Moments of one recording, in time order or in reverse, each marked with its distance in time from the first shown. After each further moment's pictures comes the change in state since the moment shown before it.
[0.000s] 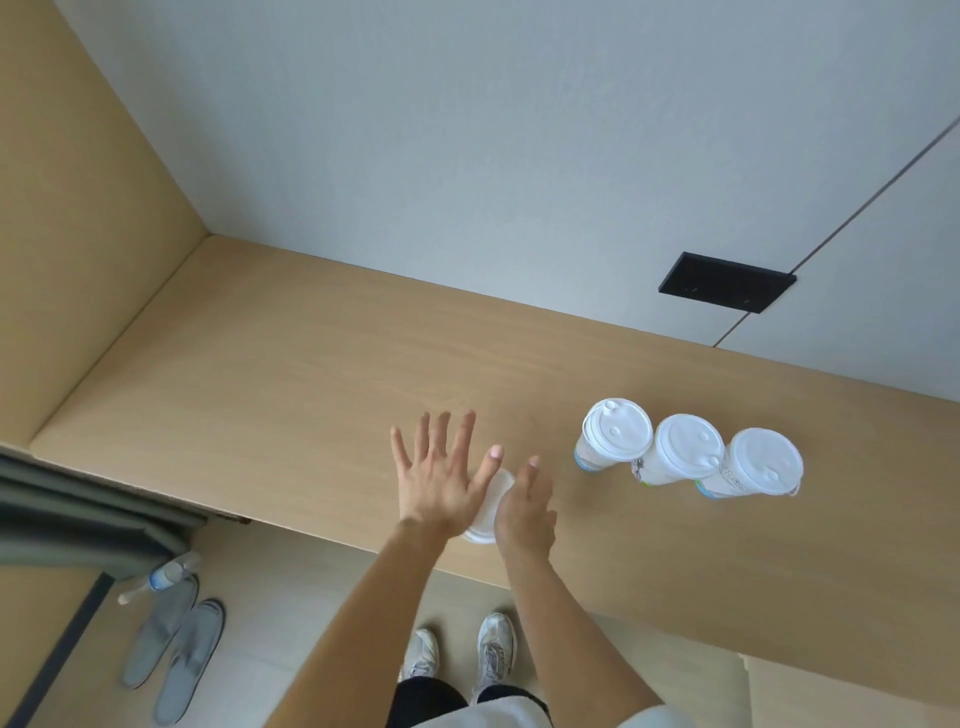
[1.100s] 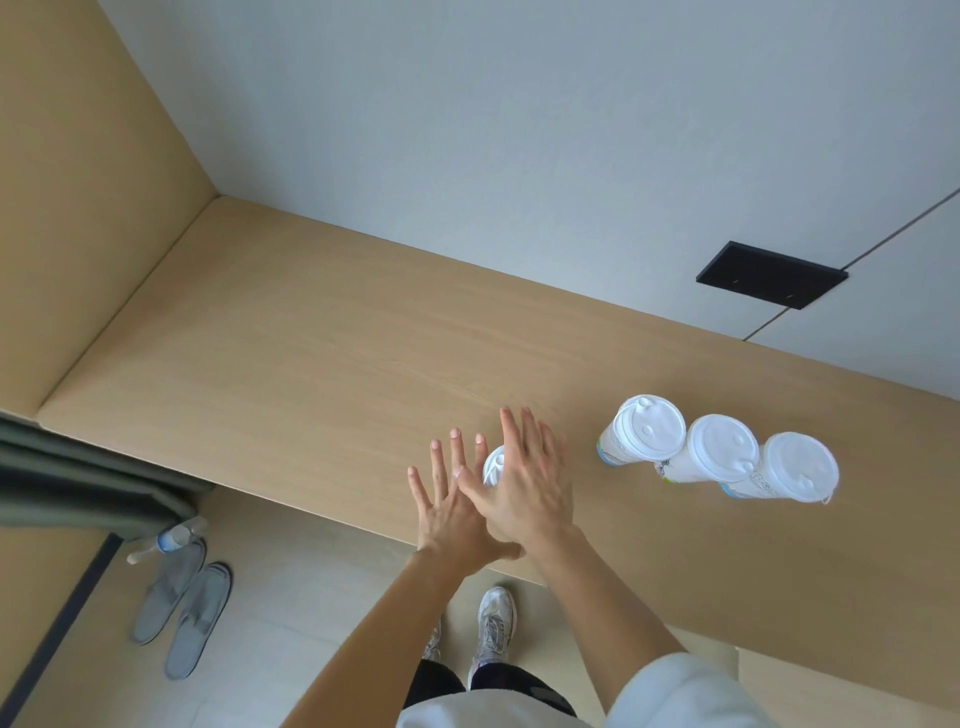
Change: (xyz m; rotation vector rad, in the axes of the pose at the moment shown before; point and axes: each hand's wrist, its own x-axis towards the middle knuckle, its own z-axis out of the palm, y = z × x) left_hand -0.022 -0.026 0.045 0.051 -0.290 -0.042; right_hand 0.003 -0.023 0.007 -0.622 0.177 -0.755
